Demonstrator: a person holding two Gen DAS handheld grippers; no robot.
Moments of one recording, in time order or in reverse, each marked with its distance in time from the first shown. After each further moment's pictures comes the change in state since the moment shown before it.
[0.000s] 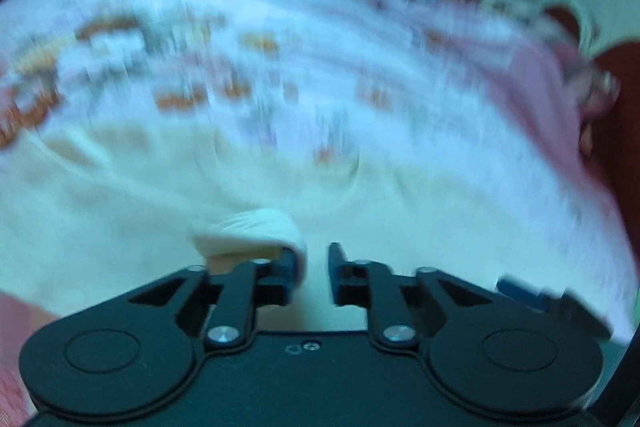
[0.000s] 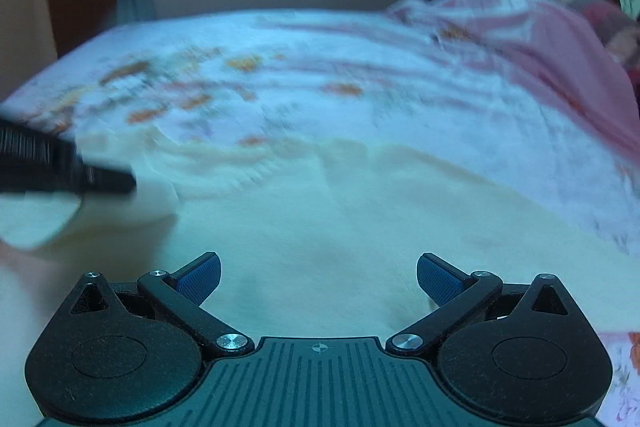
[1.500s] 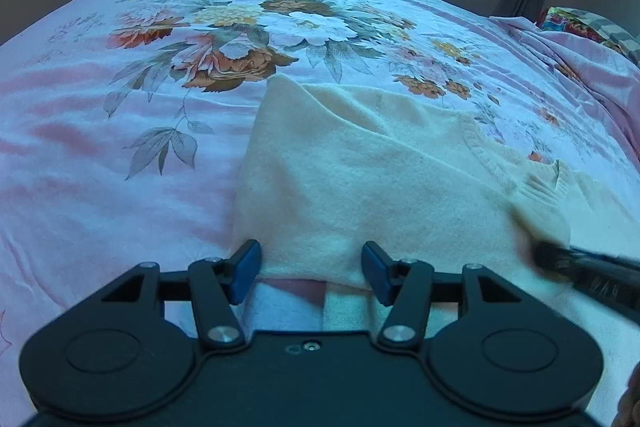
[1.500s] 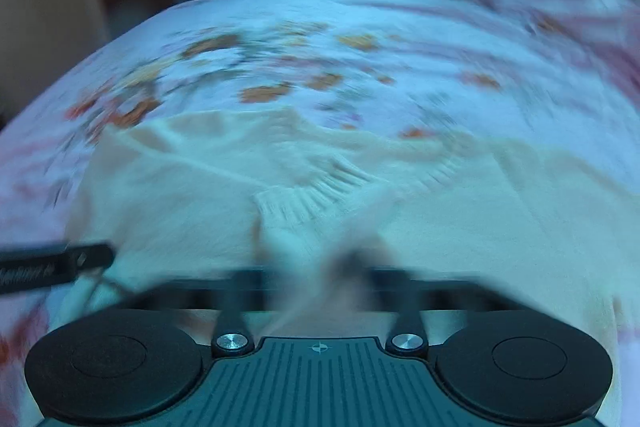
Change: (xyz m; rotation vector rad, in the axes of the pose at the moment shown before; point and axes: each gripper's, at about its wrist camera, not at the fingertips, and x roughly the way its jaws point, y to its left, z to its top) left arm -0.037 0.139 -0.037 -0.152 -0.098 0.277; right arm 0.032 0.105 0.014 0.005 0.066 0.157
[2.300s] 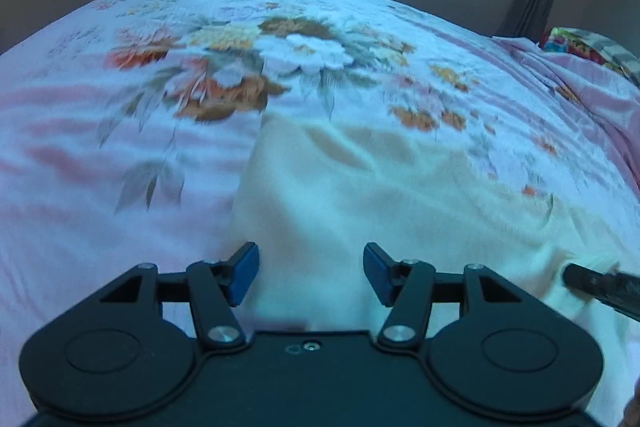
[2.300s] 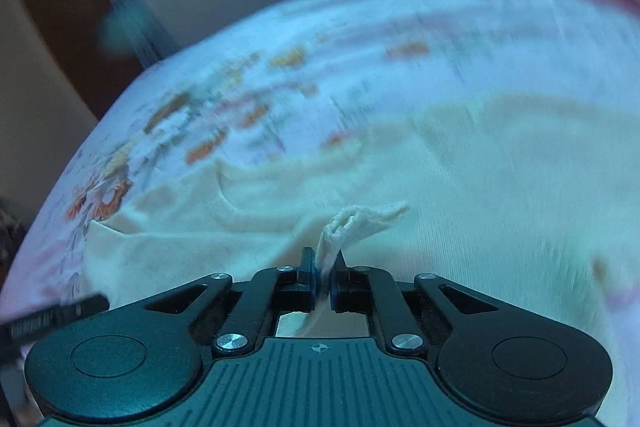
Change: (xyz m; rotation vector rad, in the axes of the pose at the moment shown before) left arm 0.002 -0.009 0.030 -0.037 -0.037 -0.001; right arm -0.017 -0.073 0.017 0.222 -0.076 0.098
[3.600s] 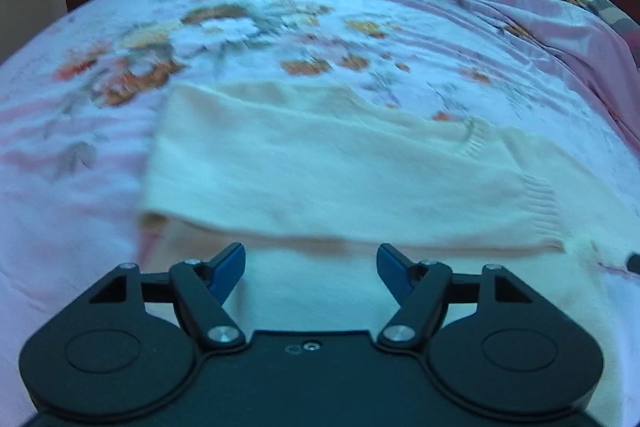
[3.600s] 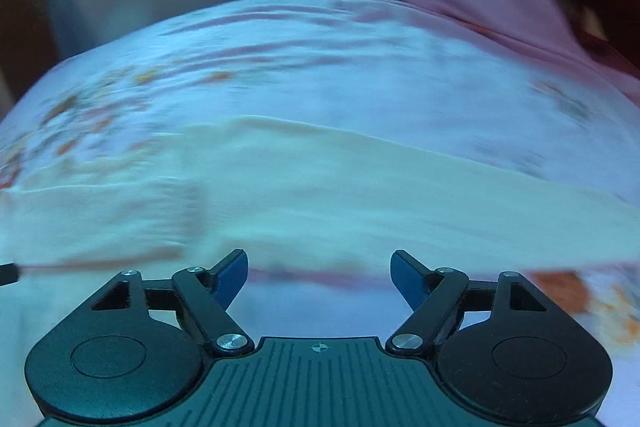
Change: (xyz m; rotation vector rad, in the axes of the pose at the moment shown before) left arm -0.023 -0.108 -0.058 0.154 0.052 -0.012; right arm -0.120 -0.151 -0.018 -0.001 0.011 -0.332
